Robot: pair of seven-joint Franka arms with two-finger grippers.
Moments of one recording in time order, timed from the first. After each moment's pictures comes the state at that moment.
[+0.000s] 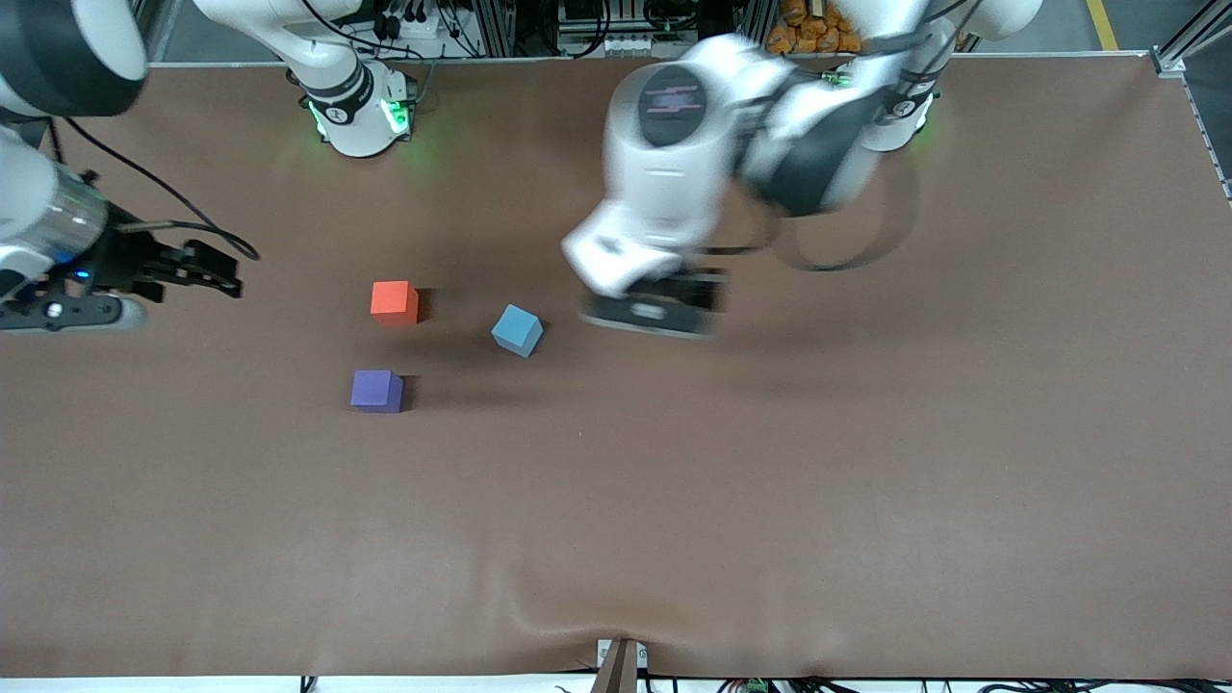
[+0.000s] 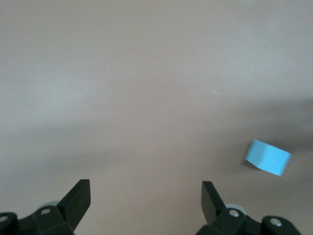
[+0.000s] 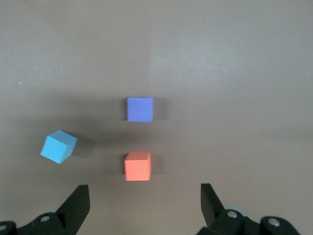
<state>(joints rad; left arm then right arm) -0.69 0.51 0.12 -1.08 -0.06 1.62 -0.50 0.12 0.06 -0.02 -1.64 0.05 1.63 0.11</state>
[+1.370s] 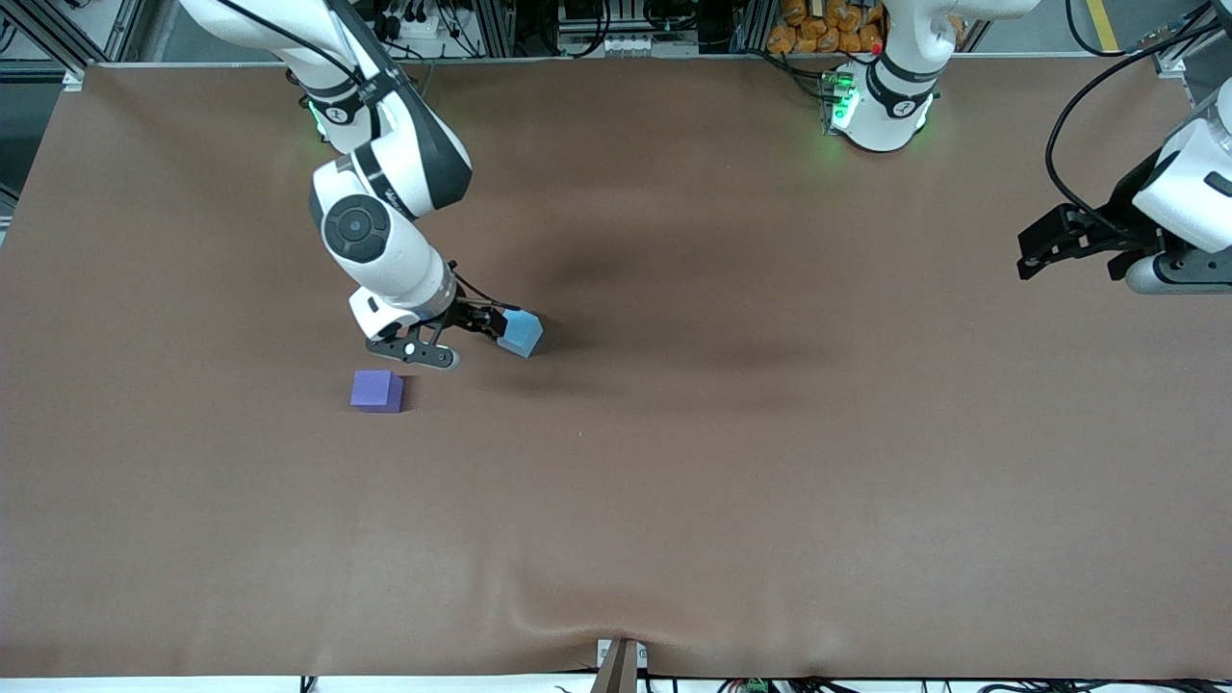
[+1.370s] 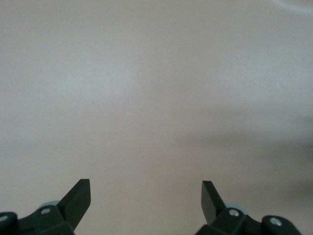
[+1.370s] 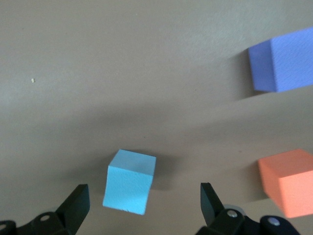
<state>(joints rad) -0.23 0.06 0.11 -1.49 -0.01 1.58 -0.10 0.32 0.28 0.18 -2.04 0.06 2.31 0.73</state>
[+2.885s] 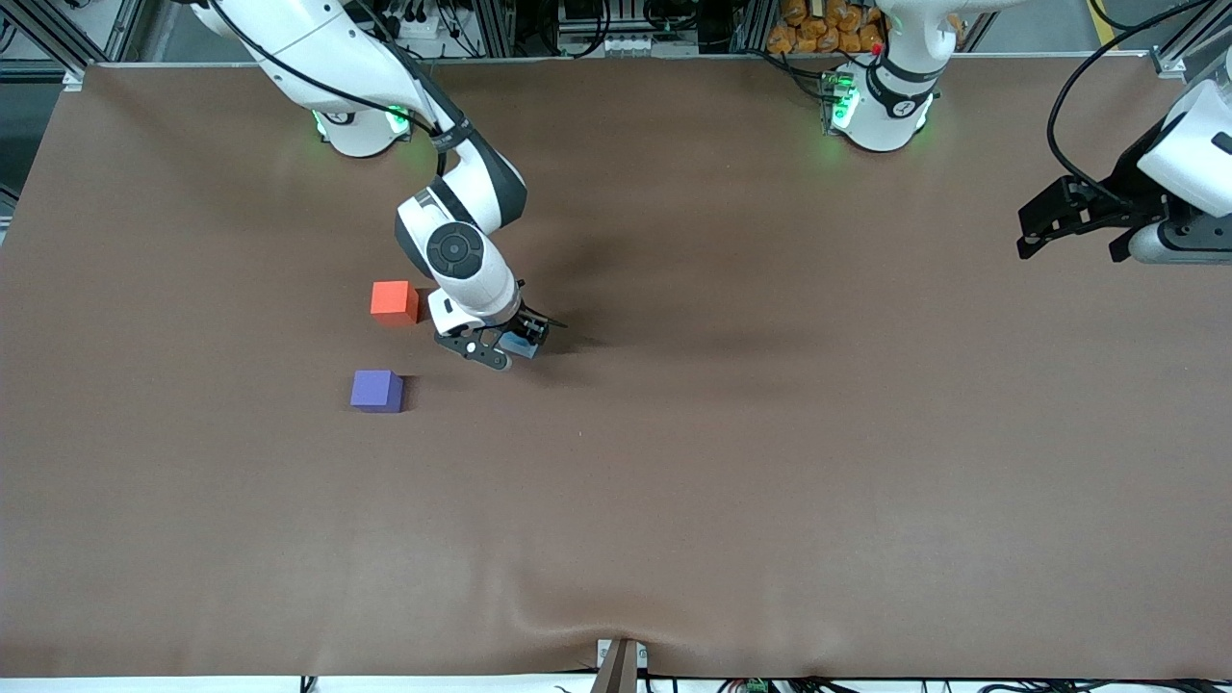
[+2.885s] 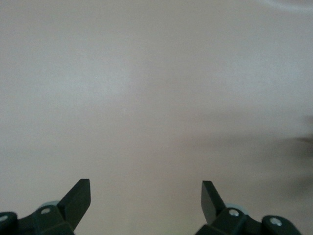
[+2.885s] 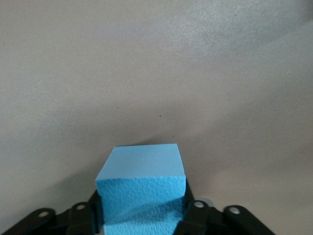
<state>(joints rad) 0.06 0.01 -0.19 -1.49 -0.01 1.55 -0.10 0.41 0.48 0.20 -2.04 -0.03 2.47 1.04</state>
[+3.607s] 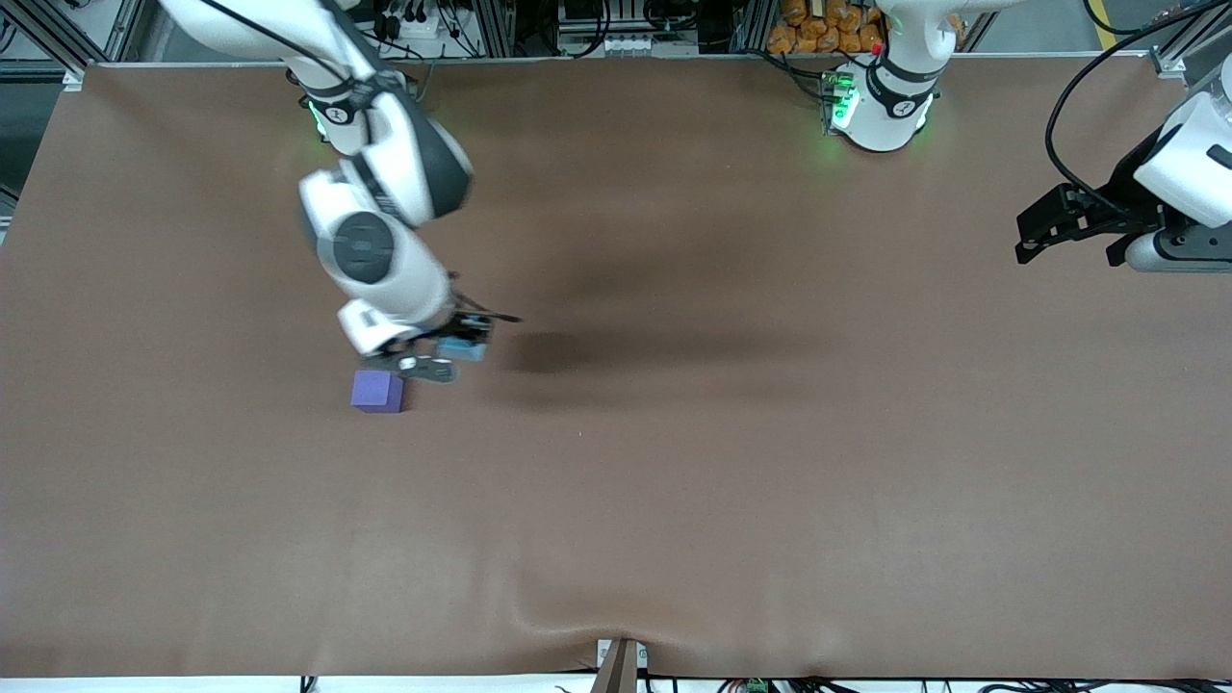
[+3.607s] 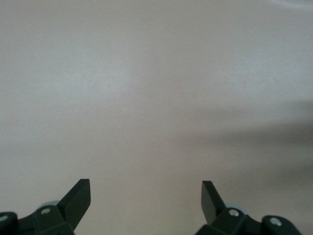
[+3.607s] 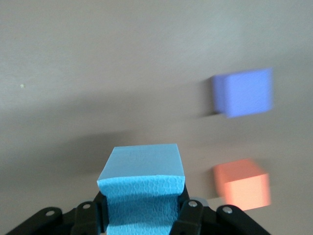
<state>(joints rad) 0.06 0.02 -0.19 -1.50 -0.01 1.56 -0.10 0.17 0.29 0.25 -1.83 -0.04 1.99 0.57</state>
